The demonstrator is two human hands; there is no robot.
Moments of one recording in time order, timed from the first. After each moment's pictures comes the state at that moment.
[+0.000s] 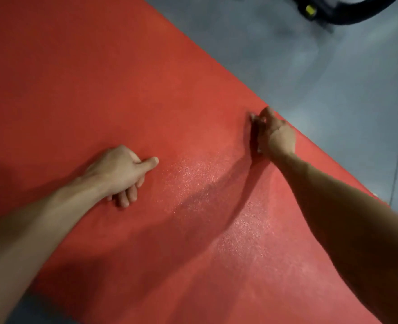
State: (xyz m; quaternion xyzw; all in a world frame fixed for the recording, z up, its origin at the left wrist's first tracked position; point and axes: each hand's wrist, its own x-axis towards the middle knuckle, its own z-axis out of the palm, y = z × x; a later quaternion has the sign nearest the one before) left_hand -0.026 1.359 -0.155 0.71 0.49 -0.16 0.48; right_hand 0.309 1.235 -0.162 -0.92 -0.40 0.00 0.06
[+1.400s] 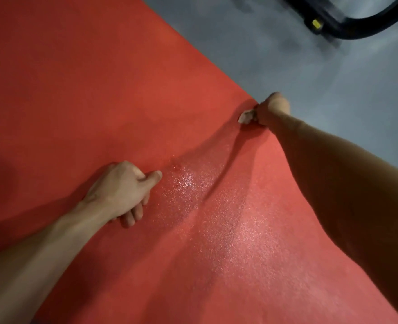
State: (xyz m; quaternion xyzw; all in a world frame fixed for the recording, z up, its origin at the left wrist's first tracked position) left_hand -0.027 1.358 -0.145 0.69 0.51 -0.14 0.49; right_hand 0.363 1.354 -0.169 -0.96 -0.23 0.12 0.08
